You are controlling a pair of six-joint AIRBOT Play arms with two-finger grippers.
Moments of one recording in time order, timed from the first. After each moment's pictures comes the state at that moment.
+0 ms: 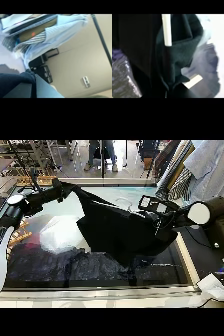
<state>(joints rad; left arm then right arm) 0.06 -1.63 1.60 -0.05 -0.97 -1.03 0.30 -1.15 1.49 -1.60 1.44 0.70</state>
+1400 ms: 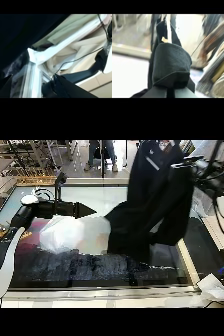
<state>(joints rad) -0.08 -1.63 1.60 0.09 -1.52 -0.76 0.25 -1.09 1.67 -1.84 0.76 1.67</state>
